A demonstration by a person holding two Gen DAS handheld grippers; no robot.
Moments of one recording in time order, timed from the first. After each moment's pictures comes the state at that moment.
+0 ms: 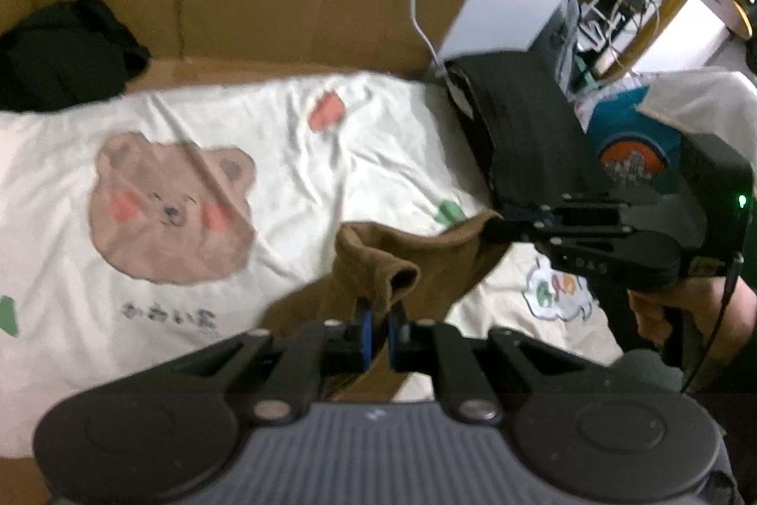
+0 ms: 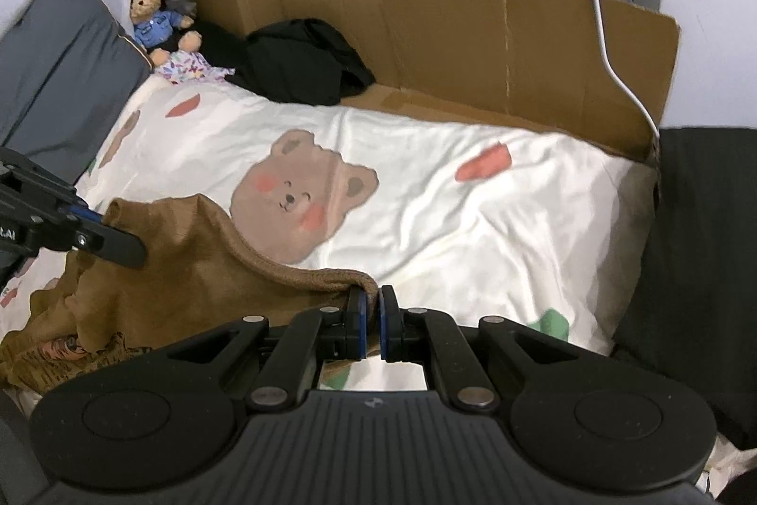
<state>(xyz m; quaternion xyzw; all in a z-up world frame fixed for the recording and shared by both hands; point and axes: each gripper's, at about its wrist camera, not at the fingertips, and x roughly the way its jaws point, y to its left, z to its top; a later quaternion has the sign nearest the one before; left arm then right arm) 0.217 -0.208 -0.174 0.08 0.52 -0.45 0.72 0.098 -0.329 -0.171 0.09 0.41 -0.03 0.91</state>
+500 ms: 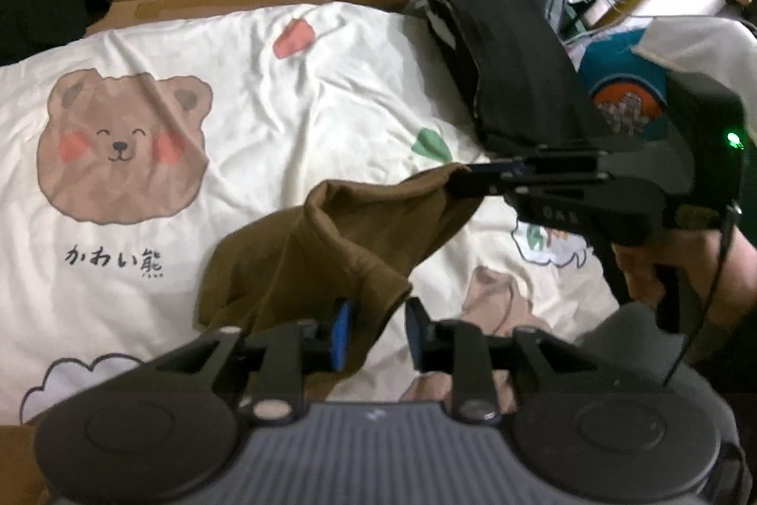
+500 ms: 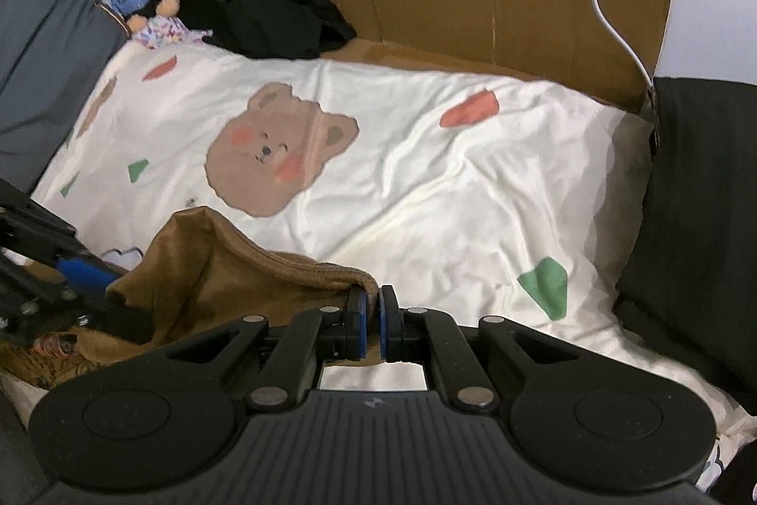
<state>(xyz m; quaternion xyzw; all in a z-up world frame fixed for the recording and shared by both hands) 0.200 -0.209 -0.206 0.11 0.55 -0.46 0.69 0.098 -0.330 -0.203 0.09 0.46 -0.05 0.88</state>
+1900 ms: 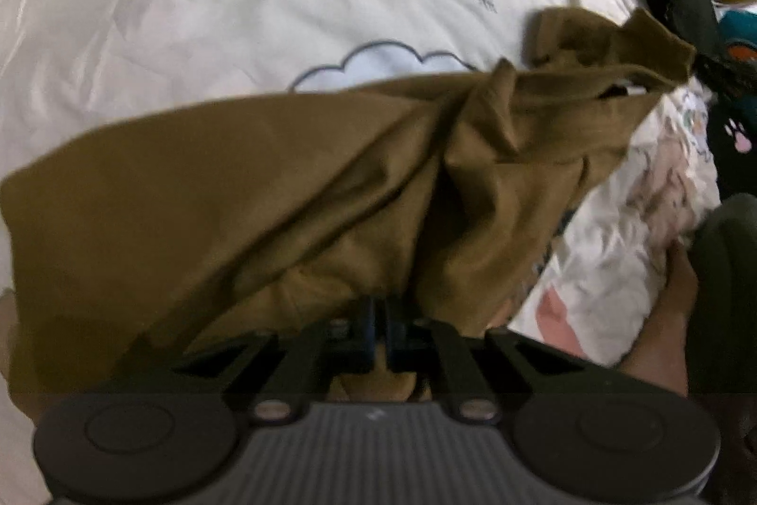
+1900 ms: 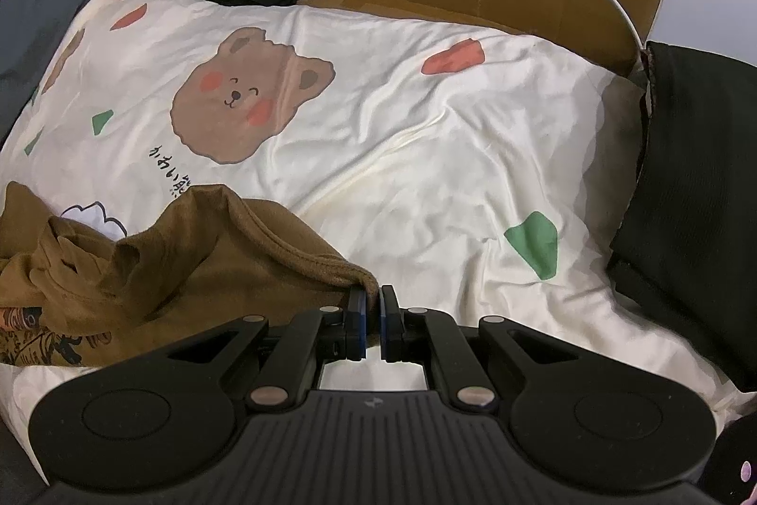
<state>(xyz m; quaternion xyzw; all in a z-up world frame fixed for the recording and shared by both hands) 0.237 0.038 -0.300 0.13 0.69 -0.33 0.63 0.103 -0.322 -0.226 0.06 0.50 -0.08 0.86</state>
